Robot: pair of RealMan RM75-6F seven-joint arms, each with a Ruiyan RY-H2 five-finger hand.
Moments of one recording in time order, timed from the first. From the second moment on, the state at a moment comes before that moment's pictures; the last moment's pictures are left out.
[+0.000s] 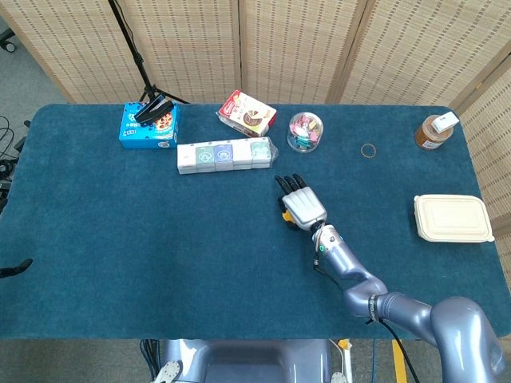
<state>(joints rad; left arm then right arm) -0.15 -0.95 -0.13 -1.79 1.21 1.37 0.08 0.90 -1.75 0.20 -1.01 -1.20 0.78 -0.24</state>
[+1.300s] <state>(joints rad) -0.15 -0.95 -0.13 -1.79 1.22 1.37 0.08 0.92 -1.72 0.20 -1.03 -1.14 0.72 -0.28</state>
